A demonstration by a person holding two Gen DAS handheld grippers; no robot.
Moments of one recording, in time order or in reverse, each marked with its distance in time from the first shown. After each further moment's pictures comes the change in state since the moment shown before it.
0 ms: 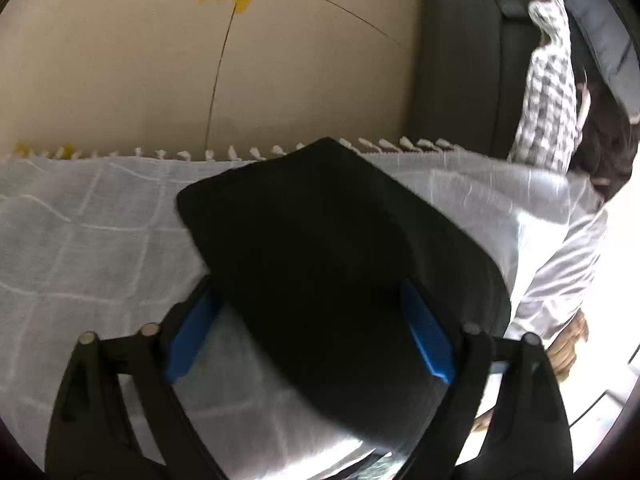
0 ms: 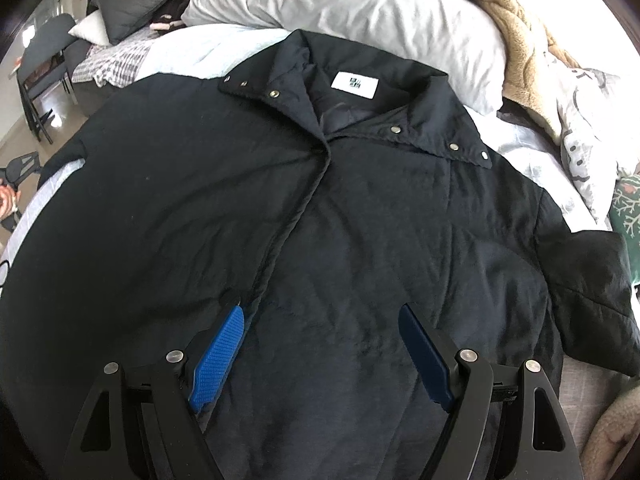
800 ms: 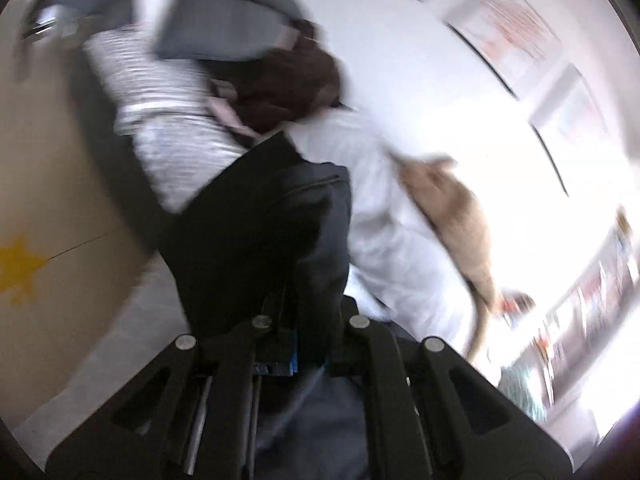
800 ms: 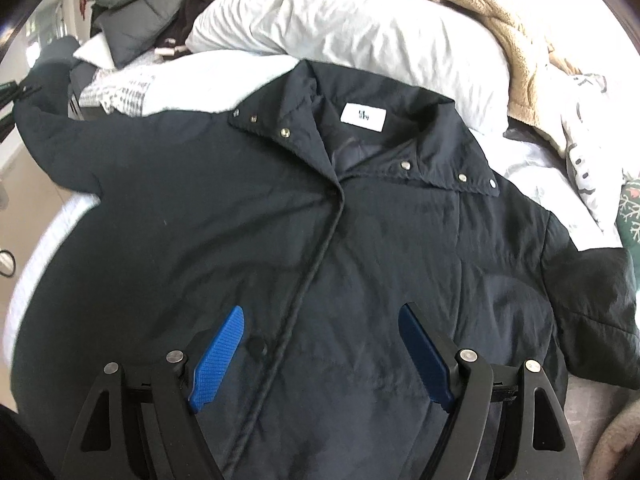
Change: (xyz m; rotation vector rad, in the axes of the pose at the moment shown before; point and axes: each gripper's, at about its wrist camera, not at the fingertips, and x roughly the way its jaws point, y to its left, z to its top) left arm -0.141 -0.198 -0.250 1.102 -0.425 -0.430; right arm -0.015 -0.001 0.026 0.048 -0.080 0.056
